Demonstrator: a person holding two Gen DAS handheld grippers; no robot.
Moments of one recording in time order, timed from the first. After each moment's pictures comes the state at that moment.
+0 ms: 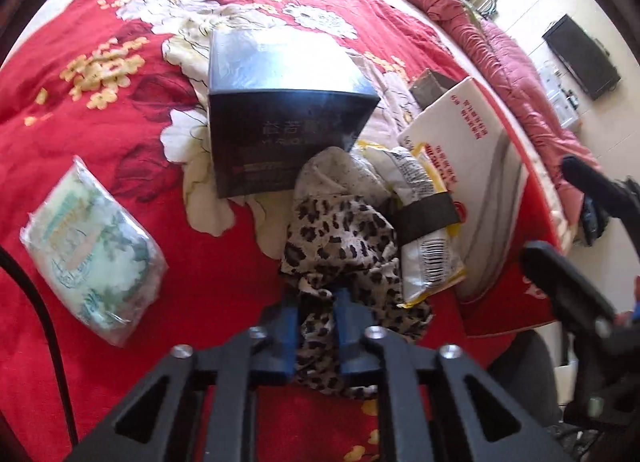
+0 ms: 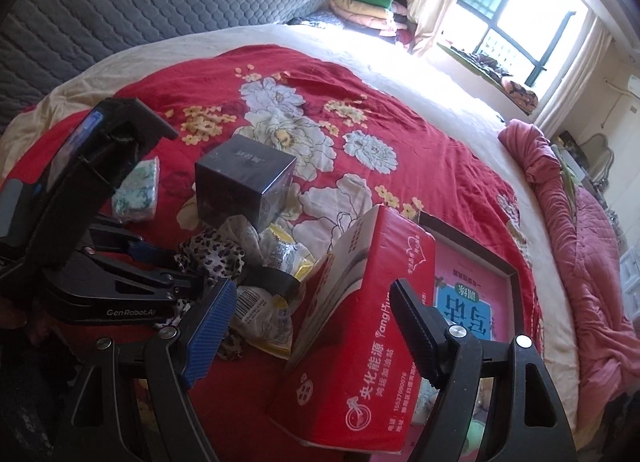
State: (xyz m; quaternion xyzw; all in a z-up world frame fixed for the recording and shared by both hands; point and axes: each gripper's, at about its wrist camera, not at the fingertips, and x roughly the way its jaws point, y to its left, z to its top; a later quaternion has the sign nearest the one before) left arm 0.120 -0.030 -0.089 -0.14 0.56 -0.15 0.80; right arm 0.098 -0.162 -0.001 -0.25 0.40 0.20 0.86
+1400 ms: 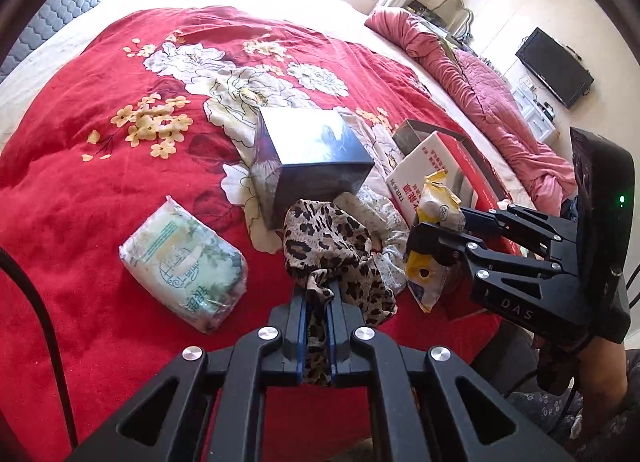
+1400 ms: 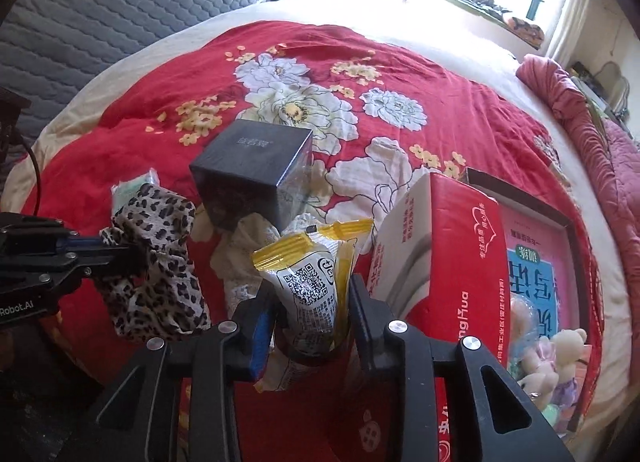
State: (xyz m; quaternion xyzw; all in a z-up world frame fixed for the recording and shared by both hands) left arm 0.089 0.017 -0.043 -0.13 0.50 -0.16 0.84; right arm 0.136 -0.159 -0.032 -0.13 0.48 0.20 0.84
